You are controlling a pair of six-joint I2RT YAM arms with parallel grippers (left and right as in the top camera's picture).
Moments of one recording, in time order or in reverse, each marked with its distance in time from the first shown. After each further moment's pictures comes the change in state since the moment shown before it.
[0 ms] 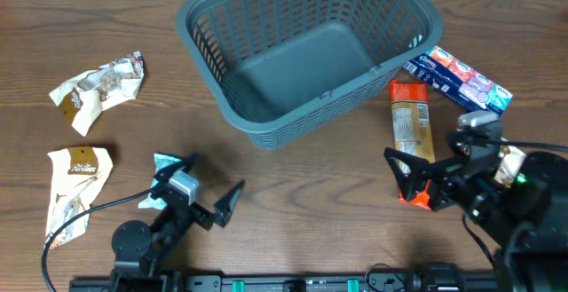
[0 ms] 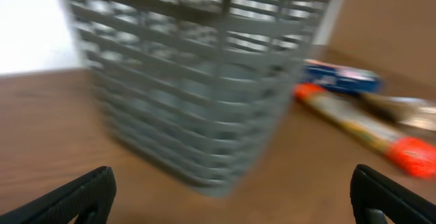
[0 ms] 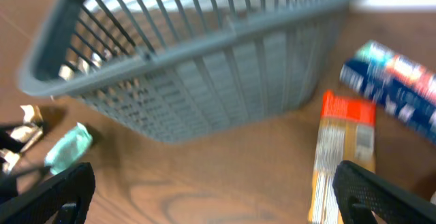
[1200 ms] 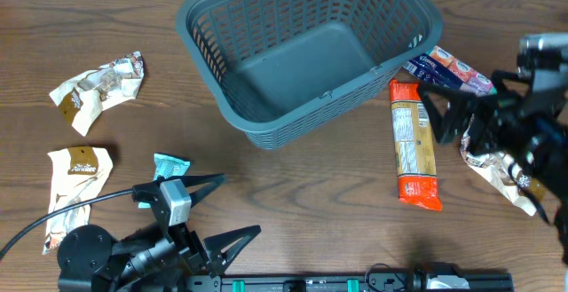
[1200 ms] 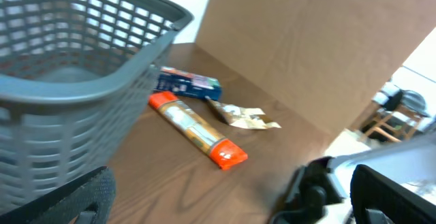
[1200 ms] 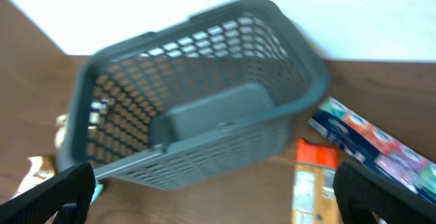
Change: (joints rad) left arm -0.045 0.275 0.616 -0.380 0.382 -0.189; right arm -0.002 0.428 0.700 -0.256 0.094 0.050
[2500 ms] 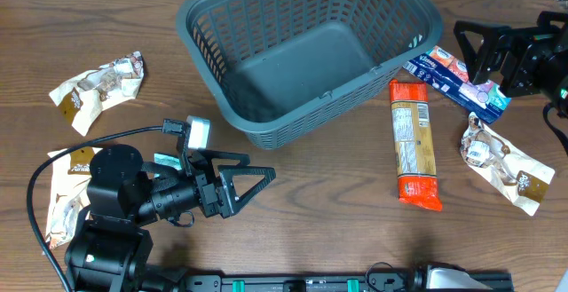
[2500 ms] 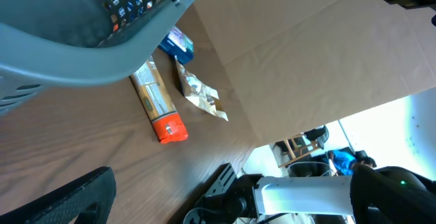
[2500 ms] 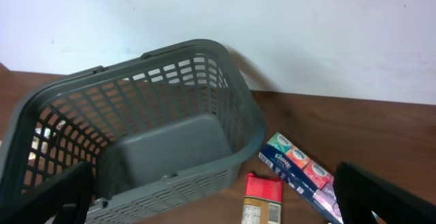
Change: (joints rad) left arm -0.077 0.391 0.092 0.099 0.030 -0.412; right arm -0.117 0.235 0.344 -0.052 0.013 -0.141
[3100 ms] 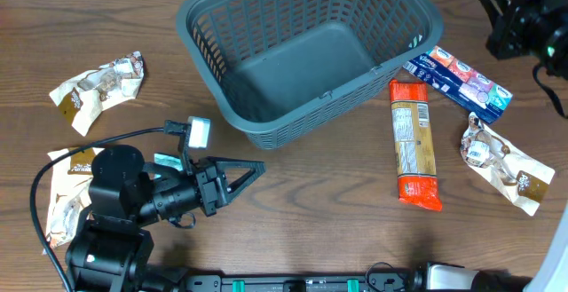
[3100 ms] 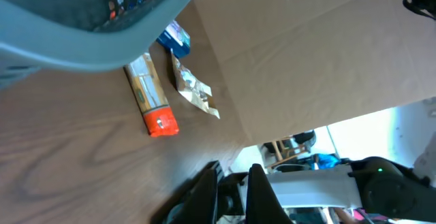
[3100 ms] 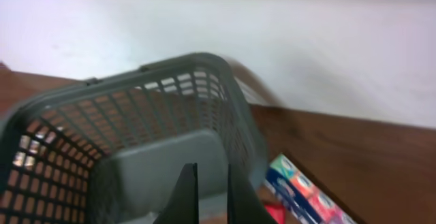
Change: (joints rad) left arm -0.029 0.000 0.000 0.000 -0.014 -0.103; right arm 0.000 0.121 0.000 0.137 -0.072 -0.016
